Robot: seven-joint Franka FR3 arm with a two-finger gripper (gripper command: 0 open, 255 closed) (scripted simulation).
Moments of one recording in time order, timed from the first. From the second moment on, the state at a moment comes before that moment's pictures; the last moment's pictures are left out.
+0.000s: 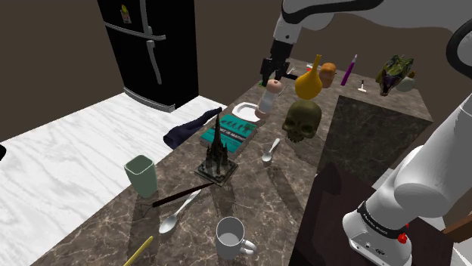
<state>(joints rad) 0.02 0.01 -0.11 -1.80 0.22 1.77 -0.10</state>
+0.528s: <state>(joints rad) 0.02 0.02 -0.11 -1.89 0.23 1.87 -0.12</state>
